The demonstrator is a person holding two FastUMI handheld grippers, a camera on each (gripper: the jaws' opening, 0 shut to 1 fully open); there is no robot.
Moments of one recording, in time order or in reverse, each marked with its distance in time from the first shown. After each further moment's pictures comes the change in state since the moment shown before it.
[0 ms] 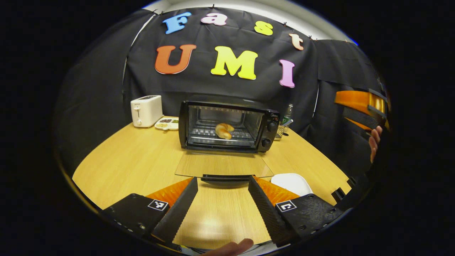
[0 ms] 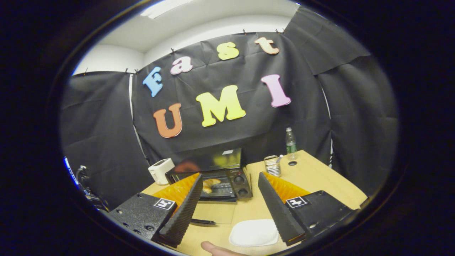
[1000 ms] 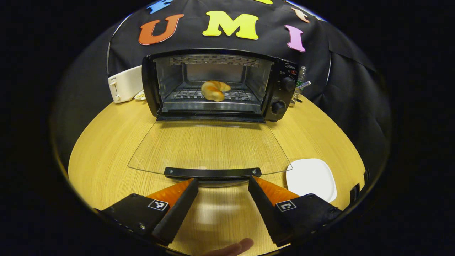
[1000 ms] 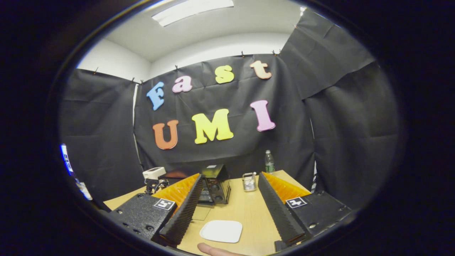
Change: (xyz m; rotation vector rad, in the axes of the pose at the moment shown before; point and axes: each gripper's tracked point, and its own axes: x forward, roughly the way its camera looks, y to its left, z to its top) left arm 0.094 -0.012 -0.050 0.021 0.280 0.065; right arm -0.086 -0.063 0.023 -0.070 -0.149 -0.034
